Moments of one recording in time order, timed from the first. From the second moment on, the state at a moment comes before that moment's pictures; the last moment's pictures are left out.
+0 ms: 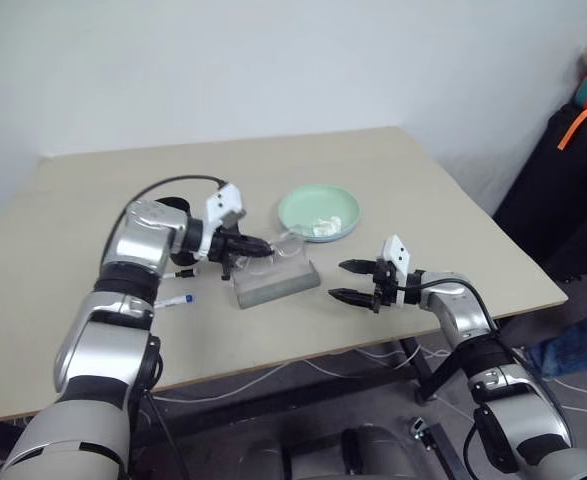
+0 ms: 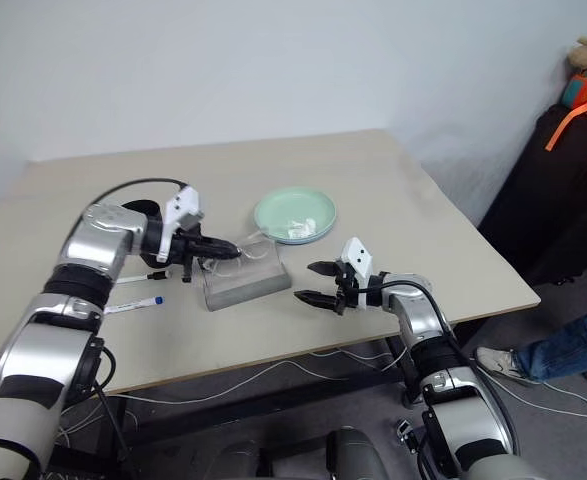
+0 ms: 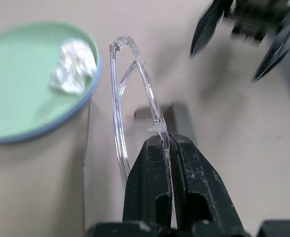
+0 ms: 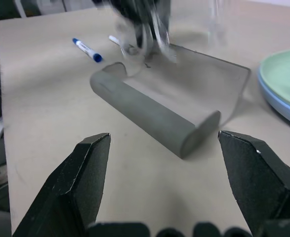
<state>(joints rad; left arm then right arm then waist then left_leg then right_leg) -0.96 0.55 -0.22 0.95 -0.04 0.03 -1.40 -0.58 -0.26 0.13 0.56 0.18 0.04 1.14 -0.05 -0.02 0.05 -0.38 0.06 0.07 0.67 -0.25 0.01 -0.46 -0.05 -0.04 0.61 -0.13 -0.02</state>
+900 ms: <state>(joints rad) -1.07 0.48 -0.27 1.24 0.16 -0.07 -1.55 -0.49 -0.26 0.13 0.47 0.19 0.07 1.07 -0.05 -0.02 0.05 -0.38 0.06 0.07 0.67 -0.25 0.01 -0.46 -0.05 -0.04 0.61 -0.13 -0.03</state>
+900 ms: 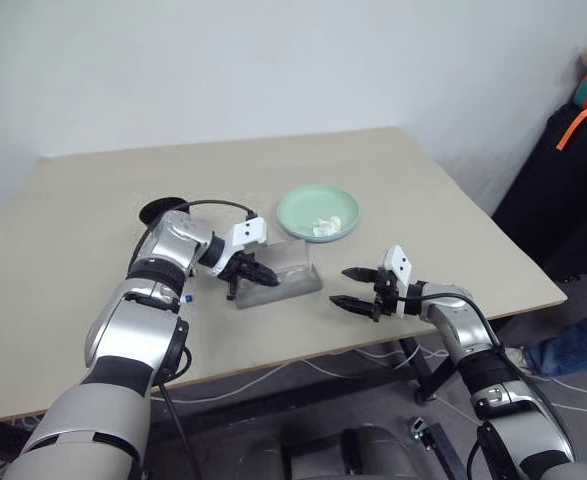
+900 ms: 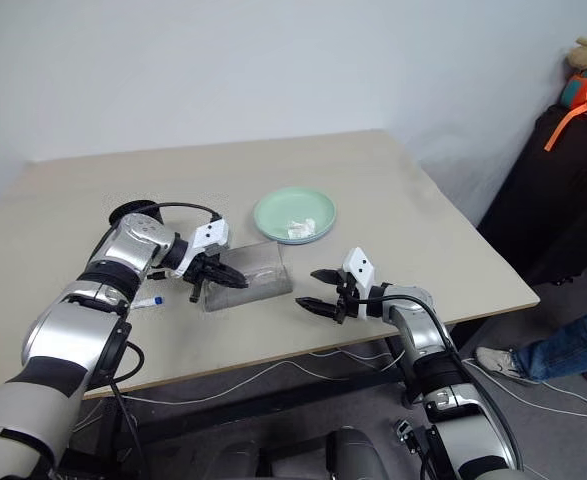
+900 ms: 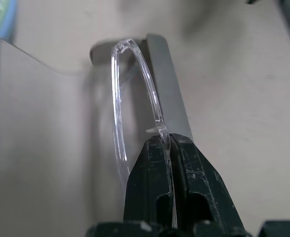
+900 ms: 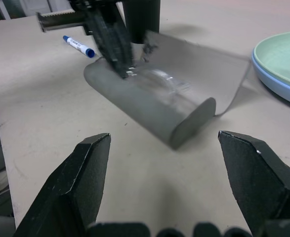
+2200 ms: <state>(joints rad) -1.10 0.47 -0.23 1.30 0.26 -0.29 -0.89 -0.50 -0.25 0.14 0.51 0.19 0.07 1.07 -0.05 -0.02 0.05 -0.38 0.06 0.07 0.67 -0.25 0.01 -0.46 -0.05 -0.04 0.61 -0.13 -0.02</state>
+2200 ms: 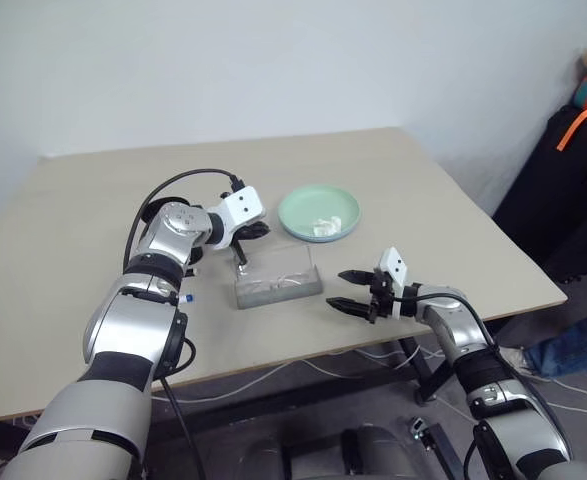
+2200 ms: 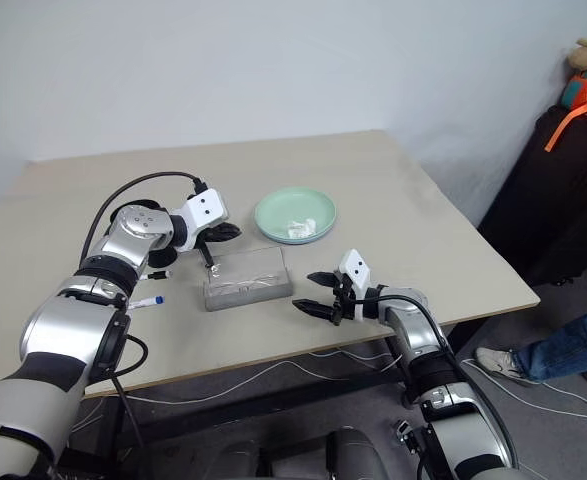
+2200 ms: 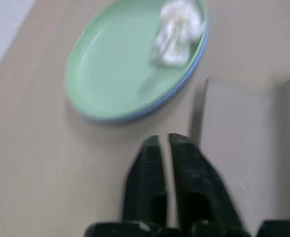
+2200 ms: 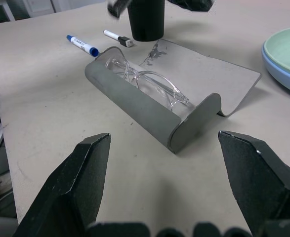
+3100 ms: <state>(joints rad) -1.03 0.46 -0.20 1.36 0.33 -0.19 -0.78 -0.50 -0.24 0.14 0.52 0.18 0.06 1.07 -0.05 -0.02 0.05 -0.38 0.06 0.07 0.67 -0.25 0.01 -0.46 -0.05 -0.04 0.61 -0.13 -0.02</state>
